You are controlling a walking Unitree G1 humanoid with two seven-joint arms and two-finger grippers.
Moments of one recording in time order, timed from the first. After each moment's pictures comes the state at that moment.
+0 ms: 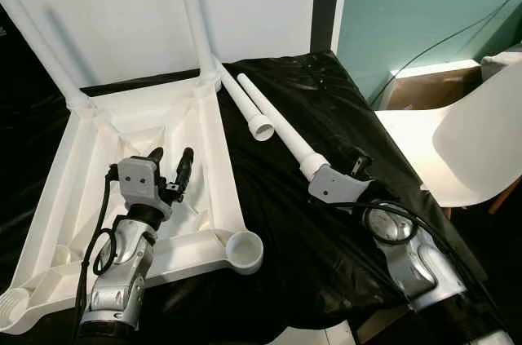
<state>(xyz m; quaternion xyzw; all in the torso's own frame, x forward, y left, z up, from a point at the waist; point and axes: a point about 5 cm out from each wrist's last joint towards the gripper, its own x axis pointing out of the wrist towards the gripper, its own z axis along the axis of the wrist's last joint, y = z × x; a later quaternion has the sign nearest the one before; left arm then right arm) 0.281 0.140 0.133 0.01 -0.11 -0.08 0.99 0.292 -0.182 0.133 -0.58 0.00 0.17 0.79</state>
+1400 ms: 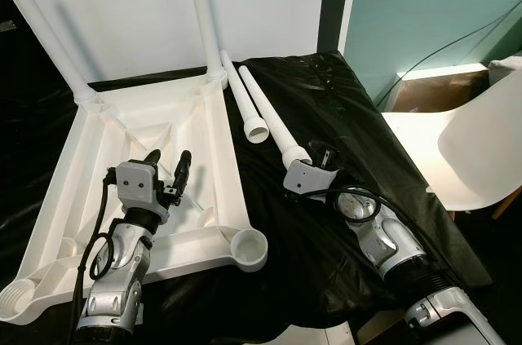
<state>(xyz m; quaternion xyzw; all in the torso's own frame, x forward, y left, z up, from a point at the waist) 0.276 0.143 0.134 0.03 -0.12 -0.08 0.99 0.317 -0.143 0.132 -0.57 -0.03 0.23 0.79</state>
